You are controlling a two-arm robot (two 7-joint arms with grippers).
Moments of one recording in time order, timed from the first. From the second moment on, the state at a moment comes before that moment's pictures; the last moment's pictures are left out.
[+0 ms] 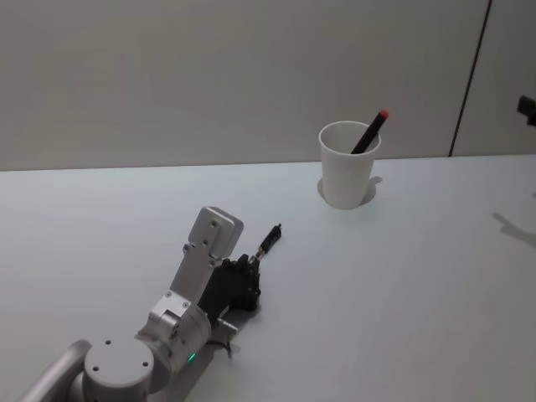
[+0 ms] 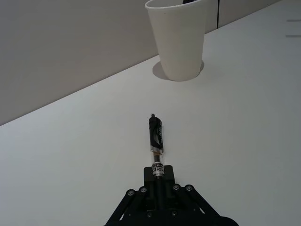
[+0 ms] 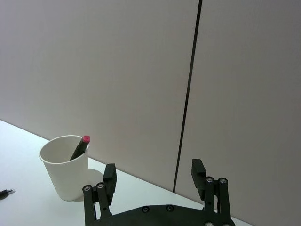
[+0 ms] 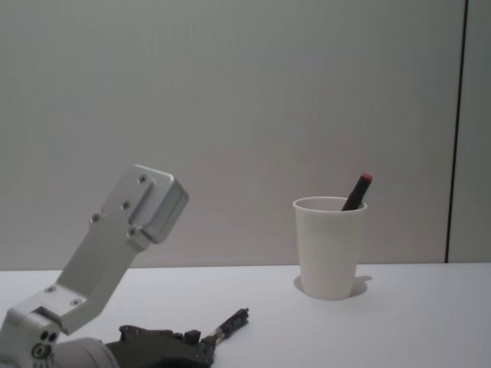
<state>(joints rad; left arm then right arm) -0.14 0.35 0.46 -1.56 -0.23 0.27 -0.05 0.43 0.44 0.09 -1.35 0.27 0.27 0.73</state>
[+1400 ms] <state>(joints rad) -0.20 0.37 0.37 -1.61 -0.12 -0.12 0.02 0.44 0.43 0.09 -1.42 0.41 0.38 0.76</state>
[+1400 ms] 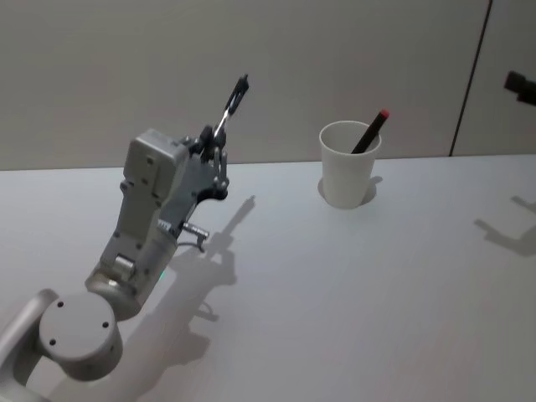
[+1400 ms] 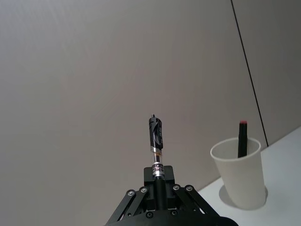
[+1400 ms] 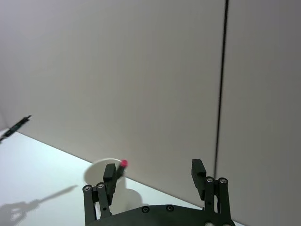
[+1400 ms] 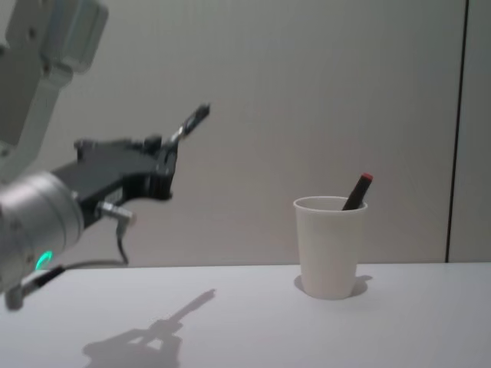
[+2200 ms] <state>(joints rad) -0.28 0.33 0.36 -1.63 -0.12 -0.26 -0.14 0.46 0.38 0.05 -1.59 0.78 0.67 0.77</state>
